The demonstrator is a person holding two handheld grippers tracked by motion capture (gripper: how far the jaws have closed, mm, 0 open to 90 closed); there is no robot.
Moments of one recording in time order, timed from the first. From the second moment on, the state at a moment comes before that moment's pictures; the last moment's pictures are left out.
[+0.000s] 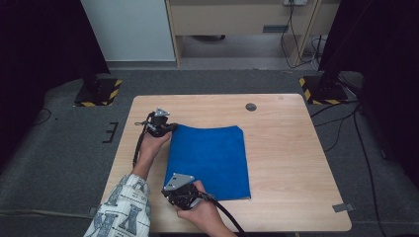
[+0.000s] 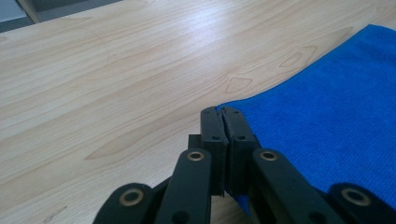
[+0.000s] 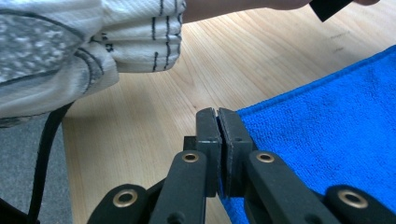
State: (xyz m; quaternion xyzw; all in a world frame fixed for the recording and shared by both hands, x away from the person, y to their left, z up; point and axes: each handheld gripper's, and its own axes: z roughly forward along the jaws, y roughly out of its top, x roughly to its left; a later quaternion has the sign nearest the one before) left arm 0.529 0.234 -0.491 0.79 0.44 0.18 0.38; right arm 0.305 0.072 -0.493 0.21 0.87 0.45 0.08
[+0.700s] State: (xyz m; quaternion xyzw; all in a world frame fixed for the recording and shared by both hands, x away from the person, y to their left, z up) left arm 0.514 0.269 -0.467 0.79 0.45 0.19 0.38; right arm 0.293 0.101 -0.471 0.19 0.86 0.47 0.08
